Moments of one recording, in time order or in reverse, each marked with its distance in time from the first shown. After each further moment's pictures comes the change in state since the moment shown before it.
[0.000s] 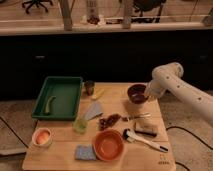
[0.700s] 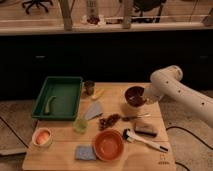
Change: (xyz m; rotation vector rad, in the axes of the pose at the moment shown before) arm -0.031 0.004 -0.009 0.021 0.004 -0.057
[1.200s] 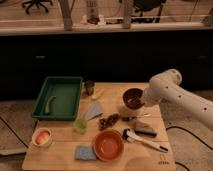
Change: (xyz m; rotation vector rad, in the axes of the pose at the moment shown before) arm -0.021 0.001 -0.005 0.022 0.019 -0.048
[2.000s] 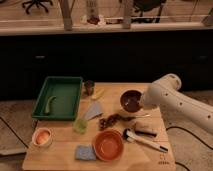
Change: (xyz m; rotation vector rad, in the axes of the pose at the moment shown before) arm -0.024 -0.001 -0.011 0.030 0.037 -0.087
